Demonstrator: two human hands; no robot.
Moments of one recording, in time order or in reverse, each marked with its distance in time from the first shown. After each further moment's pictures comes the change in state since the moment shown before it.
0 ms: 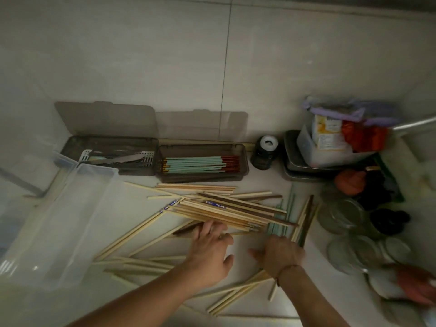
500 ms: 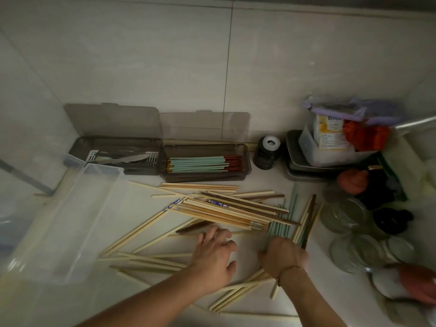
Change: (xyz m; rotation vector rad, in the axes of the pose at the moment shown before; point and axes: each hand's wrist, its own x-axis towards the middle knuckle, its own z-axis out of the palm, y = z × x) left_hand -0.013 0.006 0.002 0.006 -0.045 0.045; right_hand -0.003 0.000 0.008 0.091 0.058 0.040
